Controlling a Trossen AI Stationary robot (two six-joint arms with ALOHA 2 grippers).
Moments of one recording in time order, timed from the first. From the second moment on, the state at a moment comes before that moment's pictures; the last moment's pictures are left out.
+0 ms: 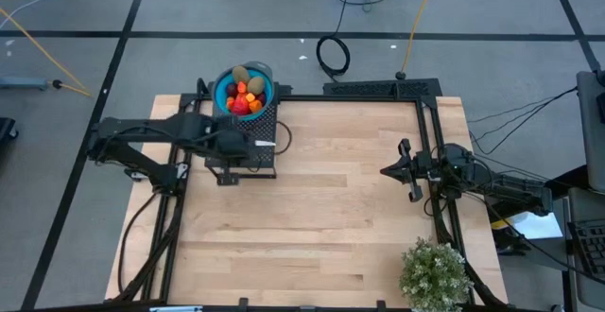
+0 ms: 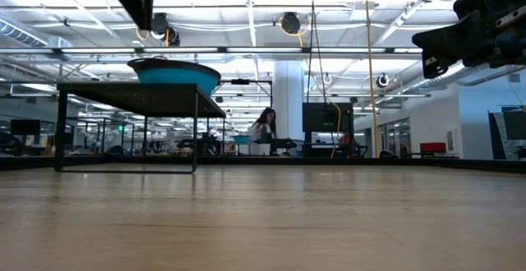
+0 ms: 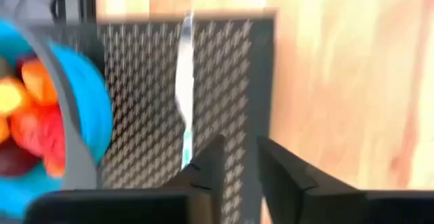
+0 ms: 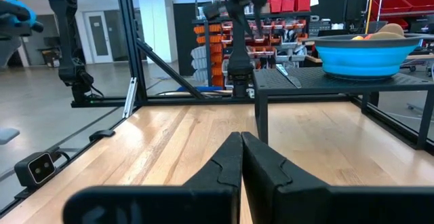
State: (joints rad) left arm -0.03 1.39 1.50 -1.44 -0.28 -0.01; right arm -0.26 0.04 0.03 0.09 -0.37 0.09
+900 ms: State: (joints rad) left arm -0.31 0.71 0.88 -0.79 -0.27 -0.17; right arm -0.26 0.04 0.03 0.08 -0.37 0.09
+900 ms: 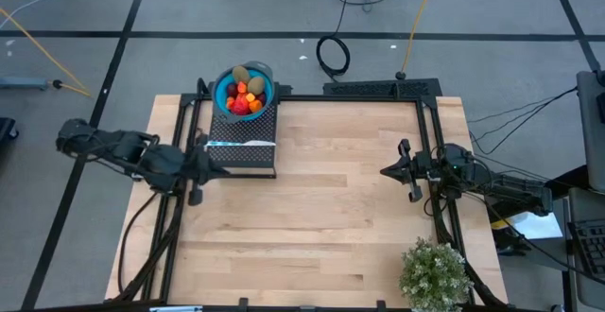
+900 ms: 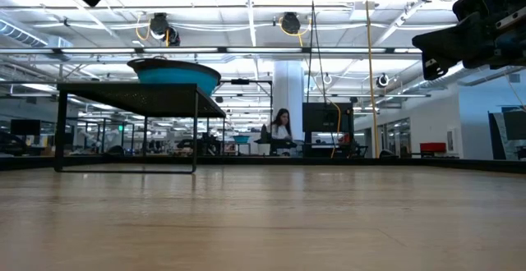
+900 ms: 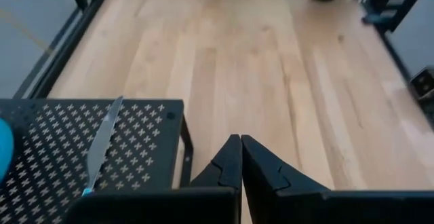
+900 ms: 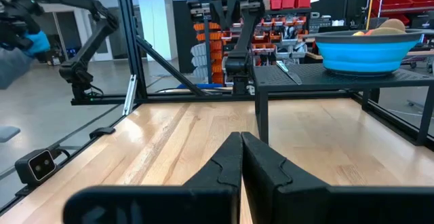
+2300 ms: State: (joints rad) left arm -0.45 0.07 0.26 -0.41 -0.37 -0.06; right arm -0.25 0.04 0.03 0.03 -0.21 0.14
